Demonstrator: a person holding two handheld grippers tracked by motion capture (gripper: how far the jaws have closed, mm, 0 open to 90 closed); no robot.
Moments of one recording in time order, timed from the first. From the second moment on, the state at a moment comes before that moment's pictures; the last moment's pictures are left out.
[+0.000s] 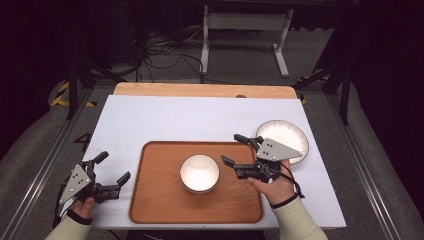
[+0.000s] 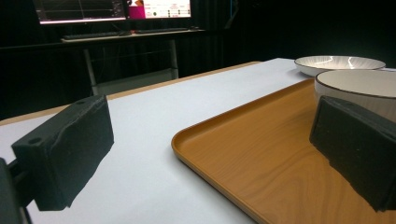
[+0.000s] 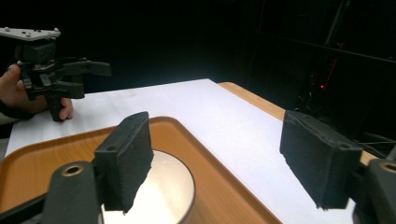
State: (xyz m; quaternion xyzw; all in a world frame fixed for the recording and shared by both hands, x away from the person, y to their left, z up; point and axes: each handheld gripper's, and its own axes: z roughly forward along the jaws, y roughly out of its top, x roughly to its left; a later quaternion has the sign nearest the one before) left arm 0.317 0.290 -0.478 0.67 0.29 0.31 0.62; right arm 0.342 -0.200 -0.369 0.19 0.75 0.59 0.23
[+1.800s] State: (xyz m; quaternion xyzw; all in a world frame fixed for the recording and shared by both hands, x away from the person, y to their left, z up) left arm 0.318 0.290 -0.478 0.67 0.29 0.31 0.62; right arm 0.324 -0.317 -0.428 0.30 0.69 0.60 0.28
